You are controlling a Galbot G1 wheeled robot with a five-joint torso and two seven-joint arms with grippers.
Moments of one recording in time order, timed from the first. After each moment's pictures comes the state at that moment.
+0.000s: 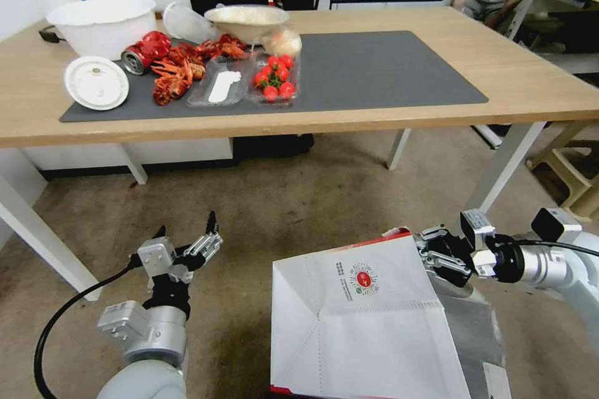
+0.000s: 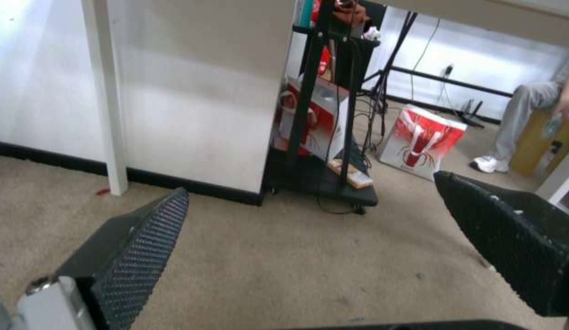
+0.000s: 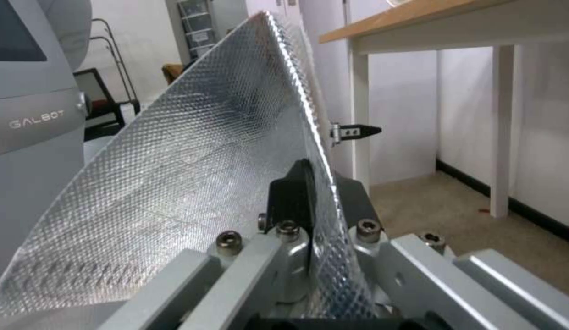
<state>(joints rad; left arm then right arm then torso) 1.74 -1.31 -0.41 -2.40 -0.43 0.11 -0.43 -1.28 0.70 0.61 1.96 0.97 -0.24 -1.29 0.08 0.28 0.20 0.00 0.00</state>
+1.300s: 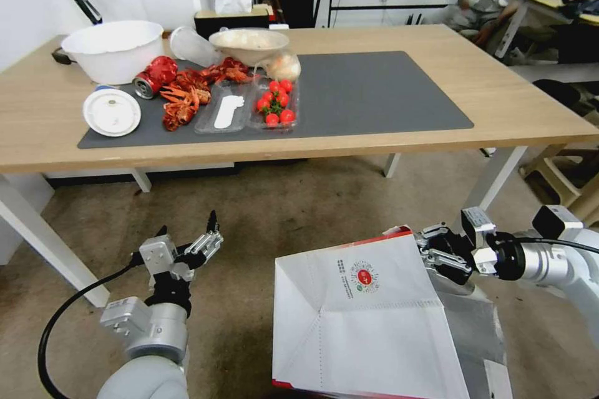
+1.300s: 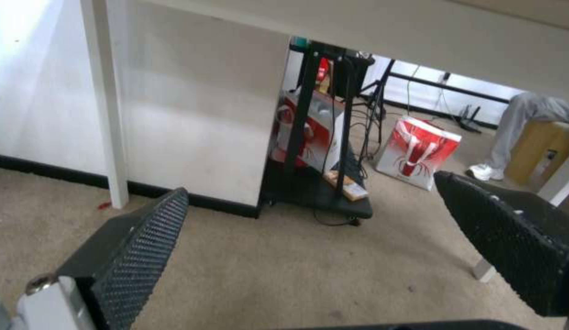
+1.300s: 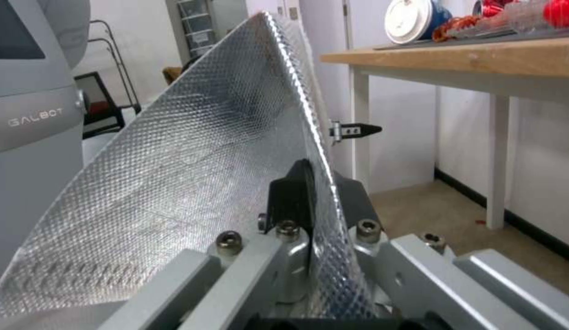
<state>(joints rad) 1.72 -1.30 -0.41 -2.40 -0.44 0.12 -0.44 -1.27 0.69 0.61 1.96 0.98 -0.24 -1.29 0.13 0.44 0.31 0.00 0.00</state>
